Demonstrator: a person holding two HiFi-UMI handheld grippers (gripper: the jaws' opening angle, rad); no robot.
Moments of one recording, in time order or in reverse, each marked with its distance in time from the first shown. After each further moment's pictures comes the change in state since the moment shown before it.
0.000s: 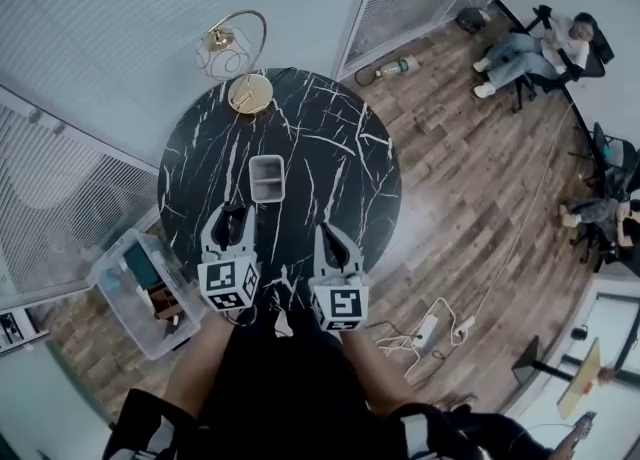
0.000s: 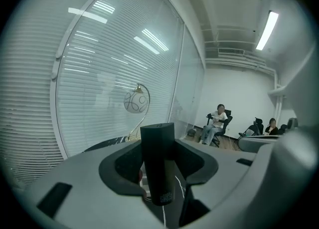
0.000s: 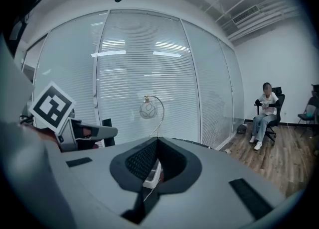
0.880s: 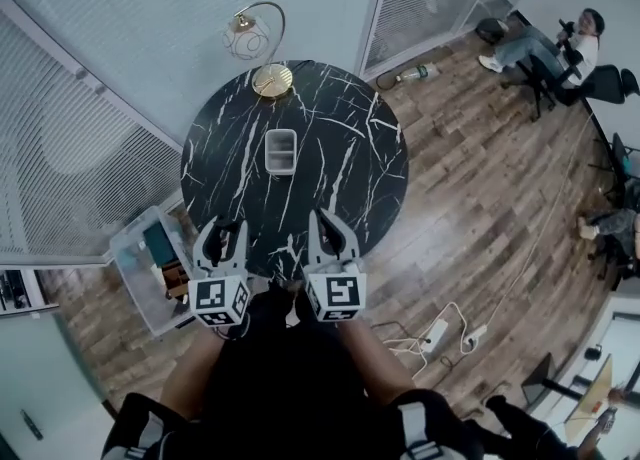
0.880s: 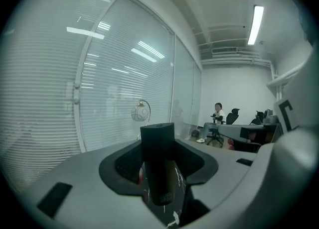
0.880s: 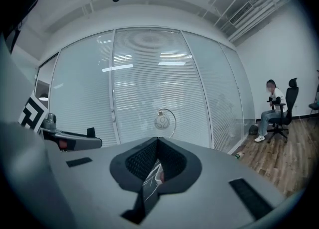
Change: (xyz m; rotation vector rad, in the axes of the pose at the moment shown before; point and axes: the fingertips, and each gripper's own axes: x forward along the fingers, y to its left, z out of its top) left arm -0.157 -0.040 0.004 0.082 -0.068 0.067; right arm -0.088 0.034 0.036 0.047 -0.119 0.128
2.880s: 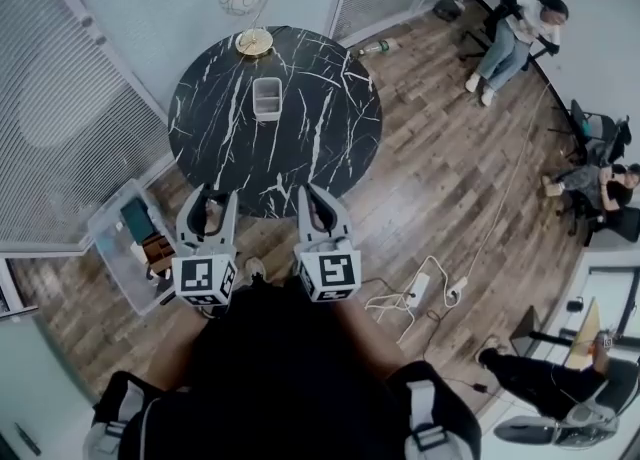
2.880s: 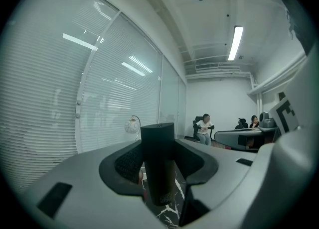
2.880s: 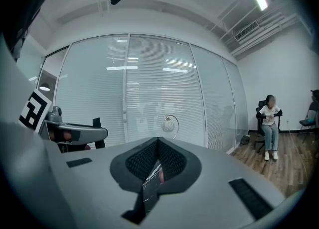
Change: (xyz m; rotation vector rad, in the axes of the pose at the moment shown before) left arm -0.154 -0.005 0.016 0.043 -0.144 -0.156; right arm -0.137 0.108 0.012 -0.096 -0.028 -0.056
